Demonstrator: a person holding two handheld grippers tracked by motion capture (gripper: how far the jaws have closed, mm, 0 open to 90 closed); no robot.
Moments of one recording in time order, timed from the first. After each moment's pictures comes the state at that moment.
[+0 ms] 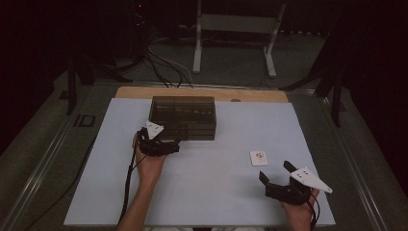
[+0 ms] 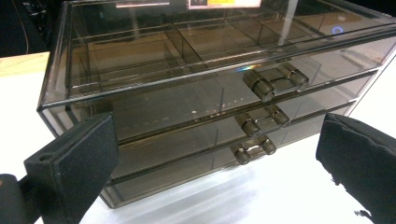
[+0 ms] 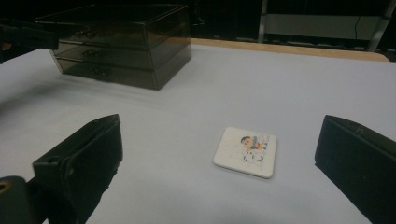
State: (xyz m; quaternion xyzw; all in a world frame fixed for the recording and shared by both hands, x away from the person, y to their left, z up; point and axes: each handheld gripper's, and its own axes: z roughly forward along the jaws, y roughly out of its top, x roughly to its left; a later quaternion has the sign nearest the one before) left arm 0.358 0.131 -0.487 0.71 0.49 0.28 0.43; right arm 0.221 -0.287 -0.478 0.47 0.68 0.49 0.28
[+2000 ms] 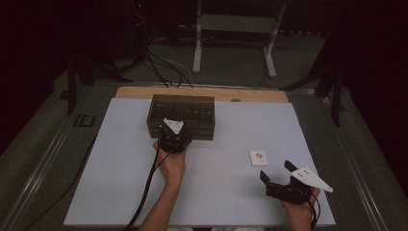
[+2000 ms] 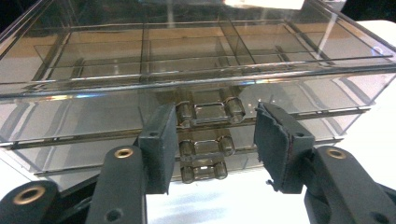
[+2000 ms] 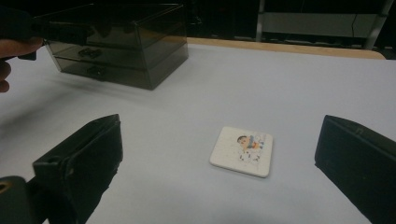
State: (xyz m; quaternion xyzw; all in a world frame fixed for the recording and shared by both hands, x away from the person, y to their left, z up) left arm 0.362 0.065 -0.478 0.66 0.57 0.30 0.38; right arm 0.222 -0.289 -0.478 0.48 0.68 0.49 0.28
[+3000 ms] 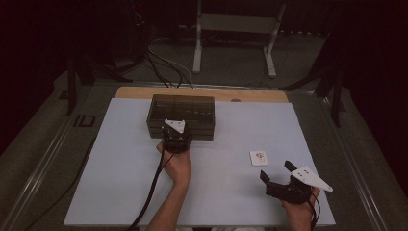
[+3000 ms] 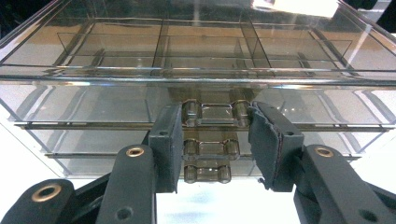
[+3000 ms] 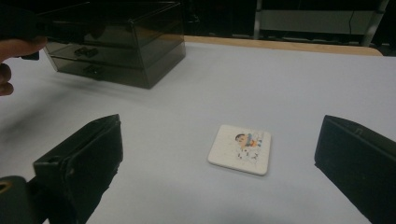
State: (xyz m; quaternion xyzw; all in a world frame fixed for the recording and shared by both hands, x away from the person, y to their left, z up) left arm 0.362 0.051 -0.479 0.63 0.61 0.33 0.36; right arm 0.223 -0.289 -0.478 0.48 0.67 0.48 0.28
